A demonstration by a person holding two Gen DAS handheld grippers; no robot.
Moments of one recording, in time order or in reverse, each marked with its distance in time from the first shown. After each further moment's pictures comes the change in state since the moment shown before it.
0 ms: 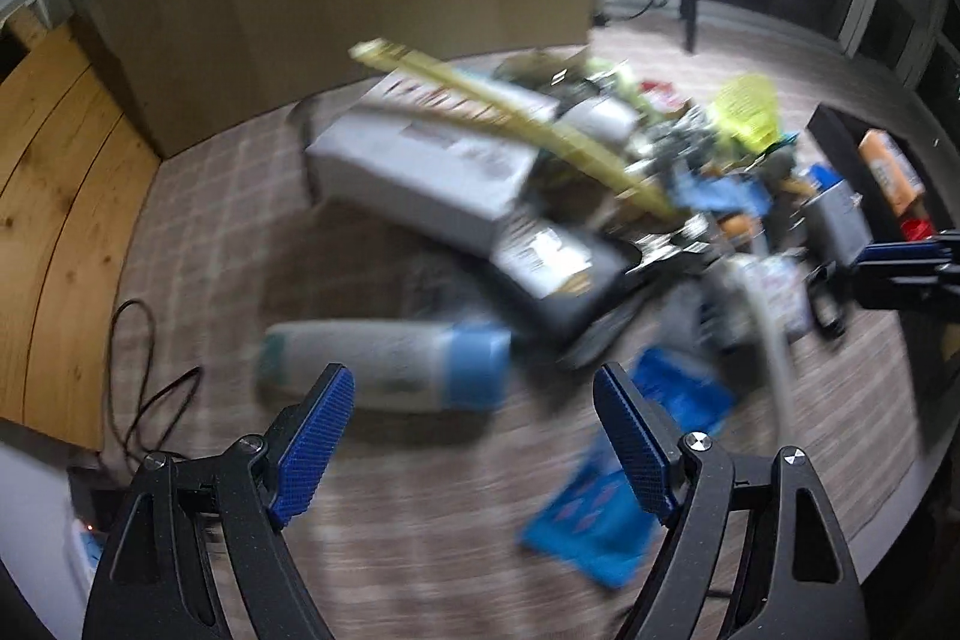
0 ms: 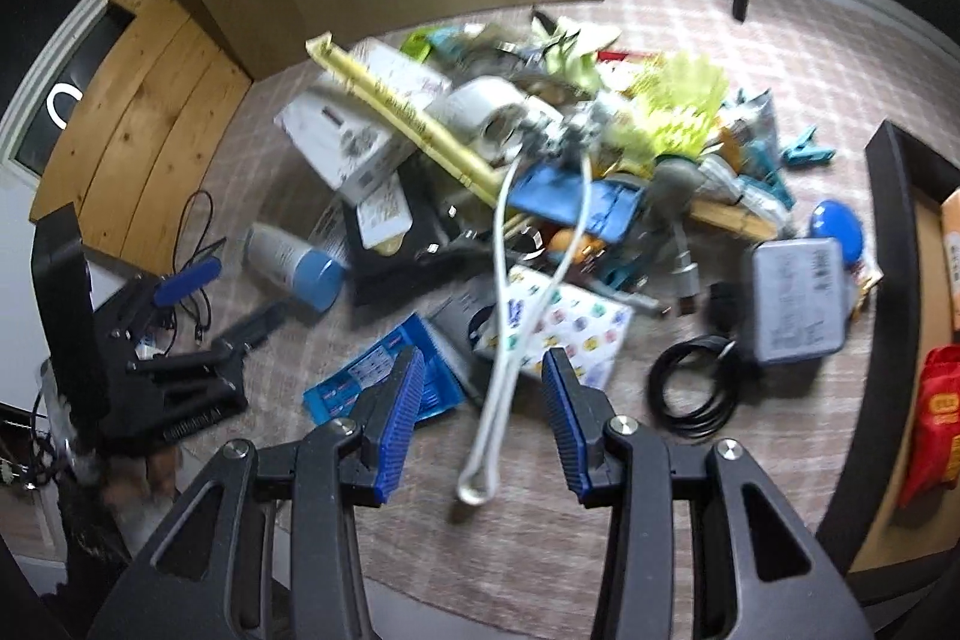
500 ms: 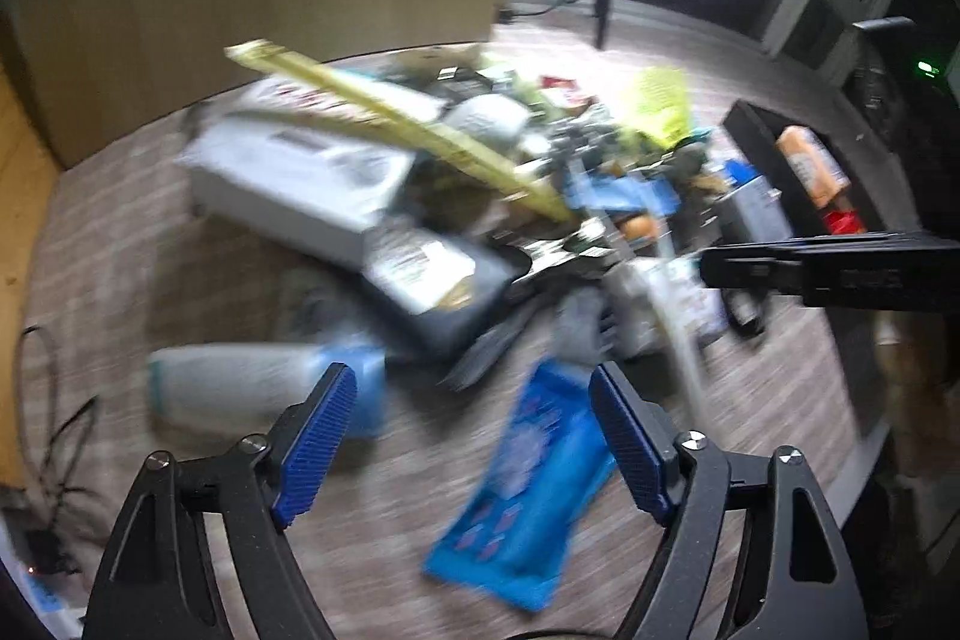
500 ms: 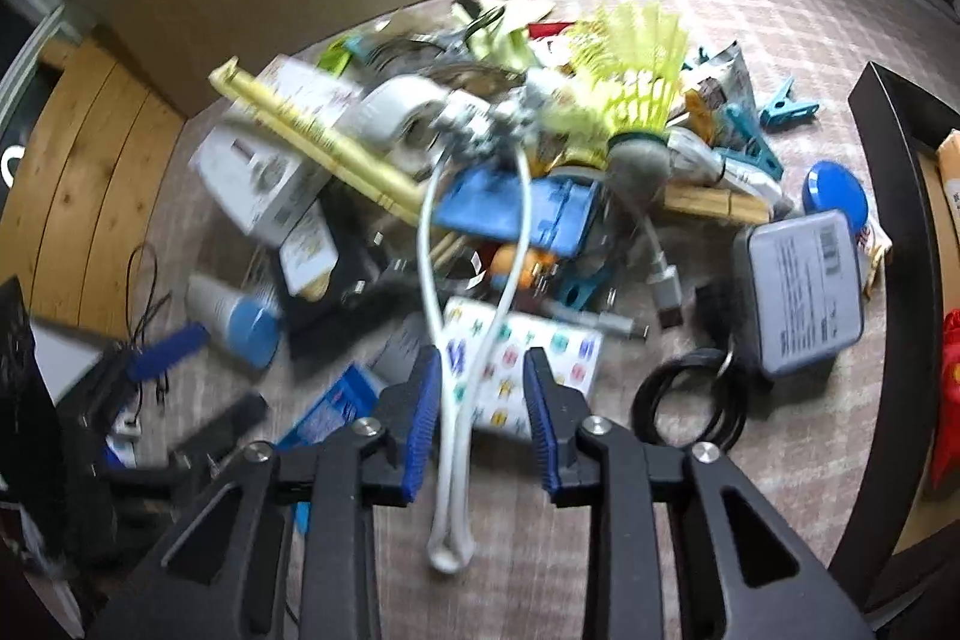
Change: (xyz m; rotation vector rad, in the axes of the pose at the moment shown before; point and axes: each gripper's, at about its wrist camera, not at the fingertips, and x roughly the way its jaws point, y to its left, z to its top) left arm 0.014 -0.036 0.020 0.036 -0.003 -0.276; right arm 0.039 -0.034 0.021 0.145 -0.016 -0.064
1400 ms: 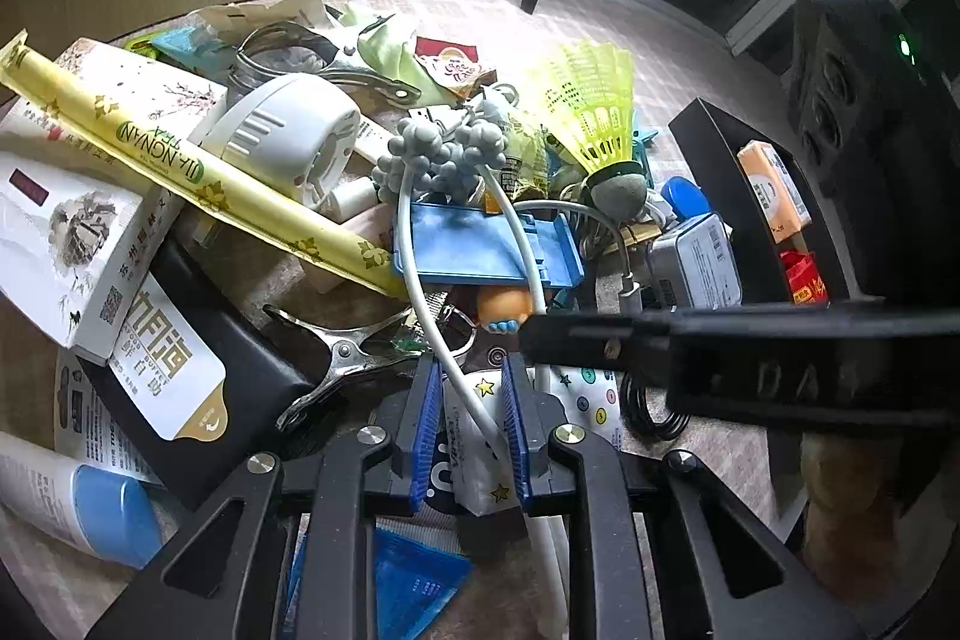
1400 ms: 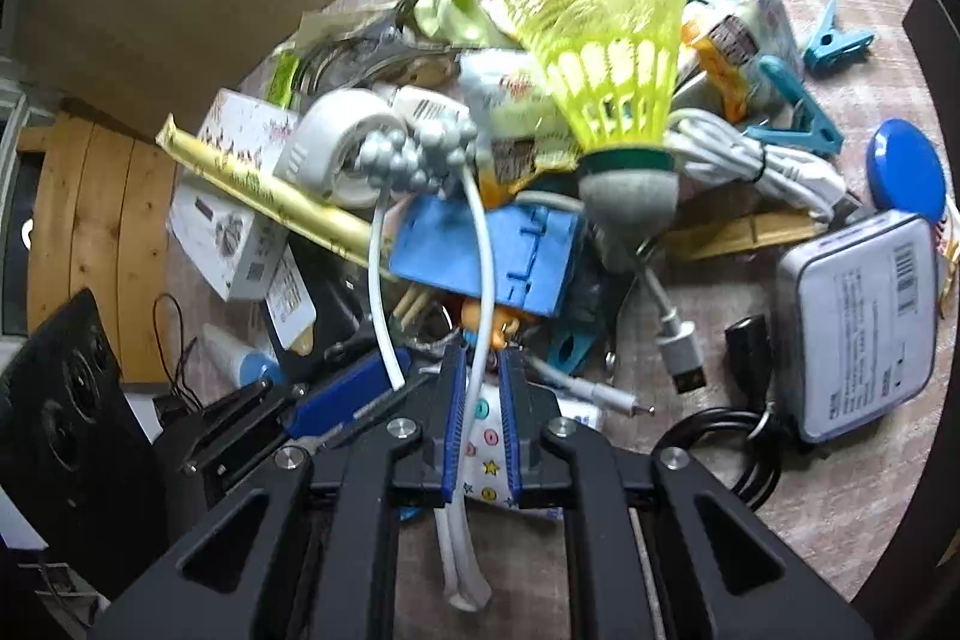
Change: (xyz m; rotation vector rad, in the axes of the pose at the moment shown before) left arm 0.077 -0.045 0.050 -0.081 0.123 -0.193; right arm 0.040 -0.036 0.032 0.149 0.157 0.135
